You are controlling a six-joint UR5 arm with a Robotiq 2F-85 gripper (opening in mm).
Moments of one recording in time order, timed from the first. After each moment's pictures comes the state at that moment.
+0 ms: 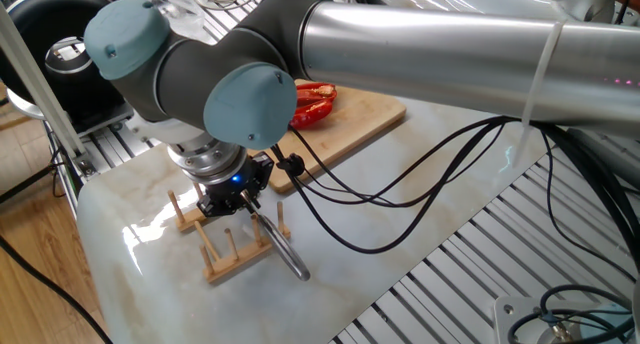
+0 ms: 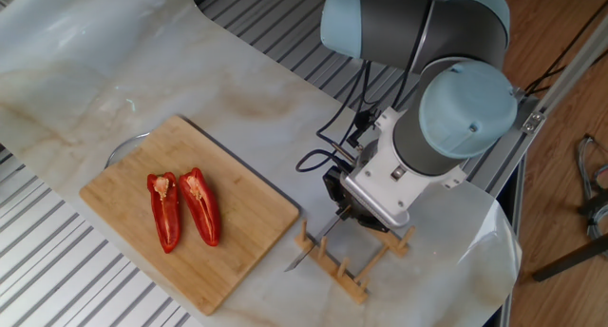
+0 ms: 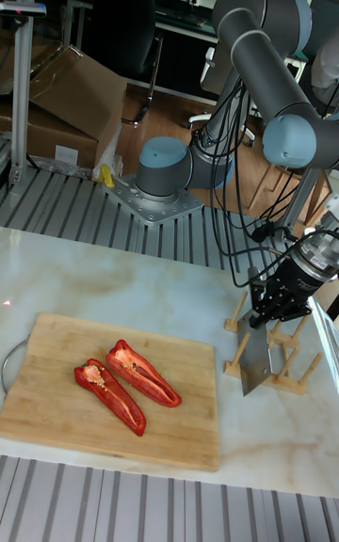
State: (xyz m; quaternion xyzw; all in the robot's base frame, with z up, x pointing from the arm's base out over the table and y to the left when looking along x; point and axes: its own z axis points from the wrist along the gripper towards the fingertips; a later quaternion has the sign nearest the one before) arm 0.500 0.215 0.060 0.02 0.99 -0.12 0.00
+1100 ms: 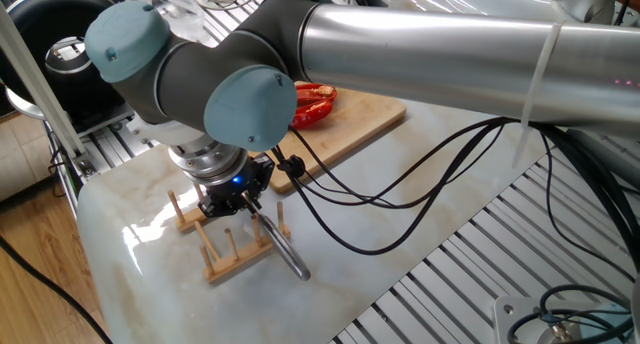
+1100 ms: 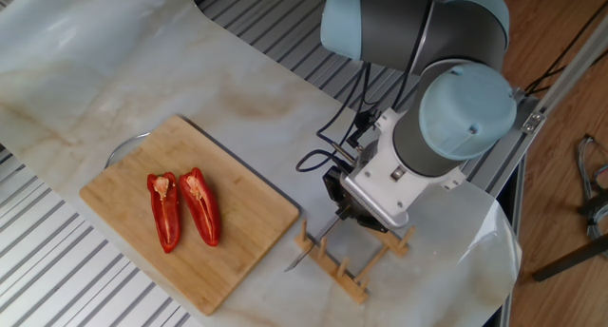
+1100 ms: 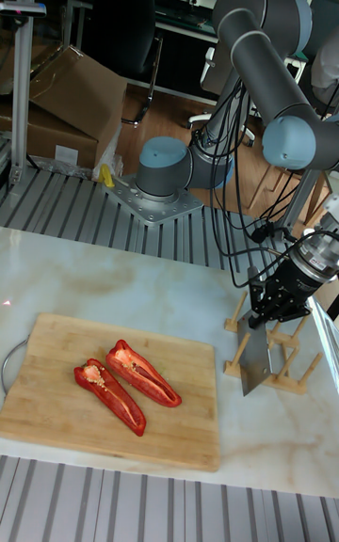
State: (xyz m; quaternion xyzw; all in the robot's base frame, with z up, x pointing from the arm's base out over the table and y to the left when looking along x) arm 0.498 0.214 0.058 0.02 0.99 -0.12 0.00
